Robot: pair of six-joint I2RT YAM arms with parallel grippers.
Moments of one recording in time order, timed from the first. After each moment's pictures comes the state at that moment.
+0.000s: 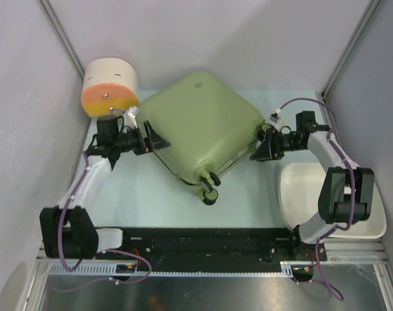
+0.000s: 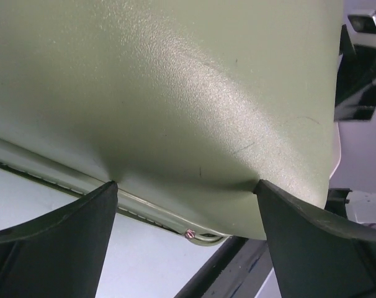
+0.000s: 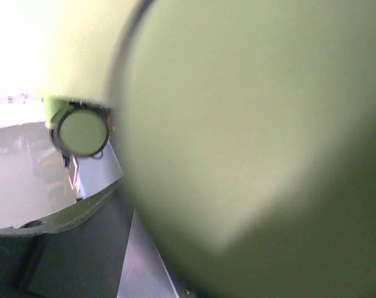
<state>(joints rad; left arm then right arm) -0.02 1.23 0.91 -0.30 0.78 -0.39 -0.02 1.62 1.19 -0.78 -1.07 -0.15</state>
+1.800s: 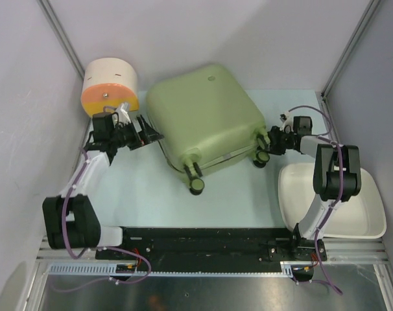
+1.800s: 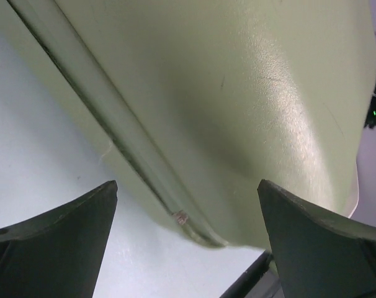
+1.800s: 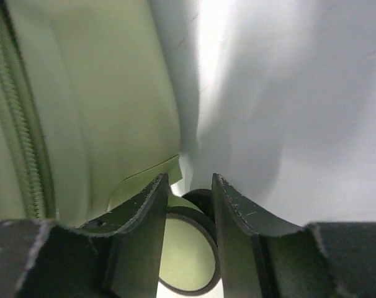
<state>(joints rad) 0.05 1.31 0.94 -0.21 0.71 -0.42 -0.08 1.88 1.10 -0.12 -0.64 0.29</state>
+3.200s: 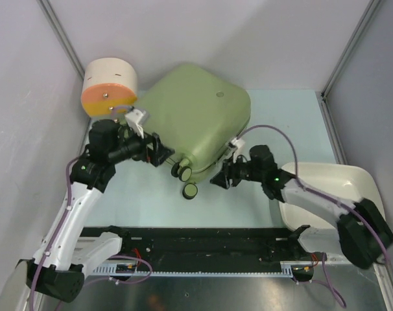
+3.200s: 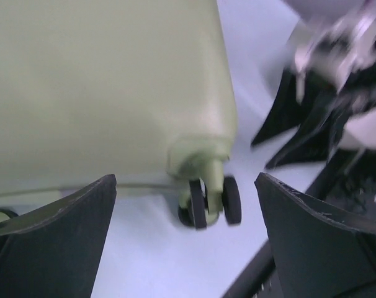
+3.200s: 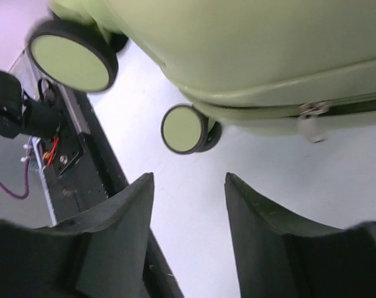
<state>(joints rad) -0.25 0.96 1.09 -0.47 0.55 -0.07 0.67 1.29 0.63 0.21 -0.51 0.34</state>
